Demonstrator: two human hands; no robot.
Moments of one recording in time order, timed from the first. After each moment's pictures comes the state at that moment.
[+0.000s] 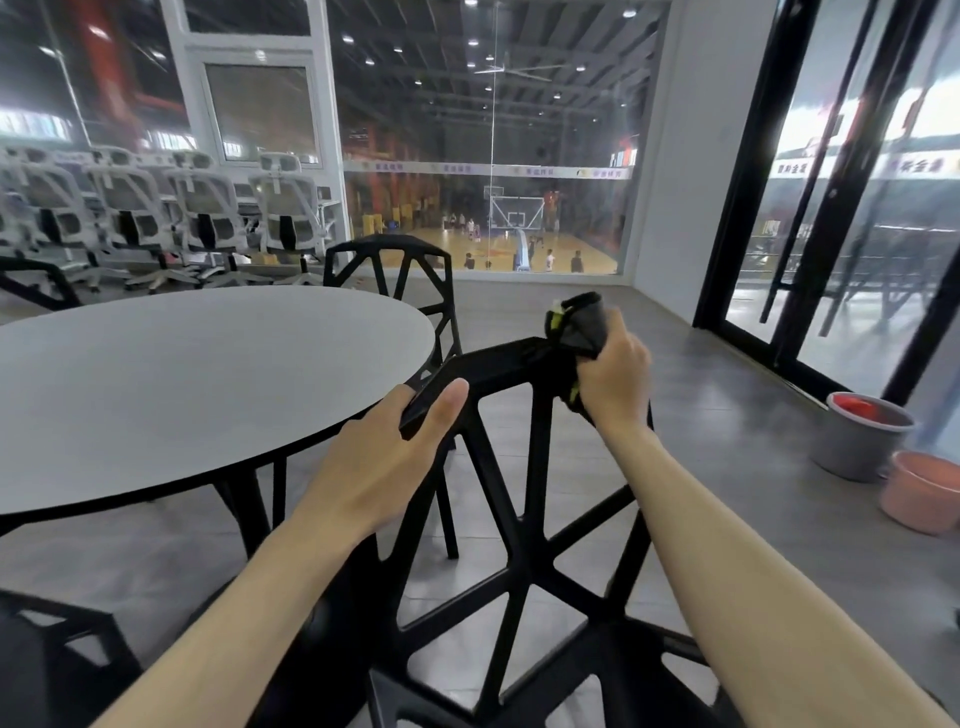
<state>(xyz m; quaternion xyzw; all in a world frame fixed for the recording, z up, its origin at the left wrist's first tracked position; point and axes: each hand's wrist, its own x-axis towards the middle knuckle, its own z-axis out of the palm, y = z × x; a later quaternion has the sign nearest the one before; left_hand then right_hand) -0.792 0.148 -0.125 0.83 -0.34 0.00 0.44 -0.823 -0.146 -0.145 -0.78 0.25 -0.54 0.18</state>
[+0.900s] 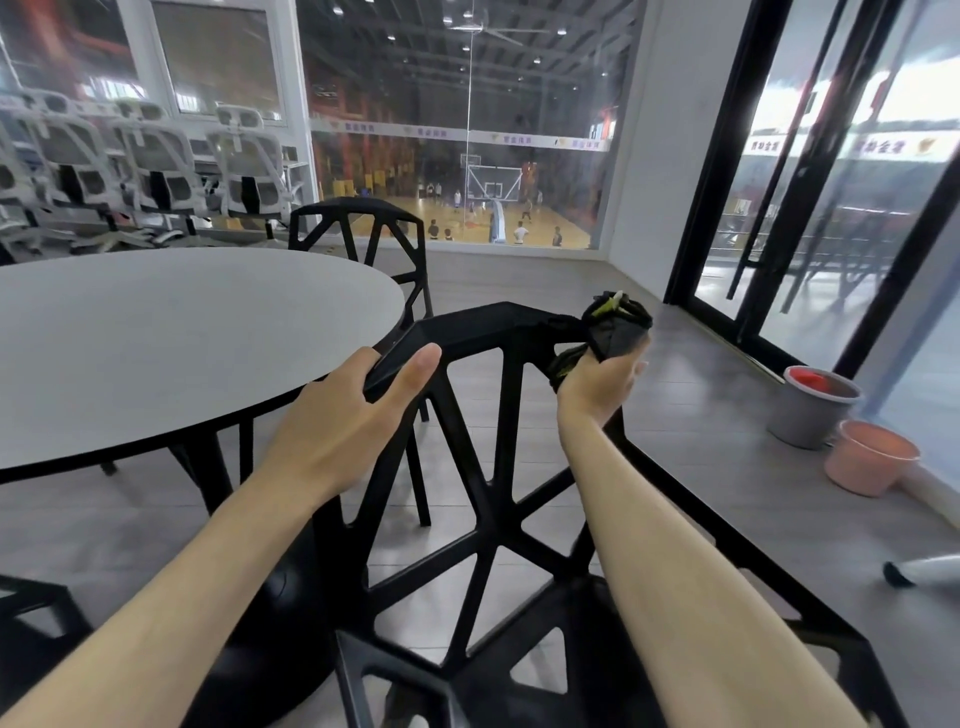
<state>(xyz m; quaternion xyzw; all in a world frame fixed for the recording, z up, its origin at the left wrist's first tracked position) -0.791 0.150 -0.128 0.83 -0.35 0.03 0.43 -0.821 -0.145 -0.187 -0.54 0.40 -0.61 0.43</state>
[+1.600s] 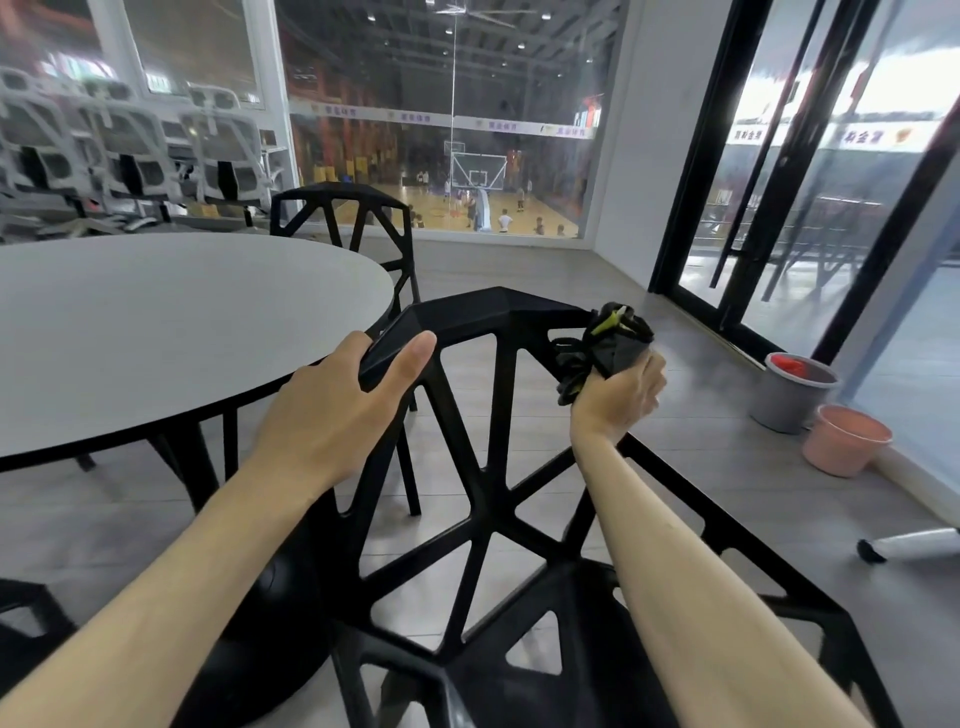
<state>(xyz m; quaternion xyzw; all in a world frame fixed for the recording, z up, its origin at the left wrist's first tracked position) -0.785 0.148 -0.133 0.84 -0.36 0.07 0.39 -0.852 -0.154 -0.218 -0.60 0.46 -0.60 0.26</state>
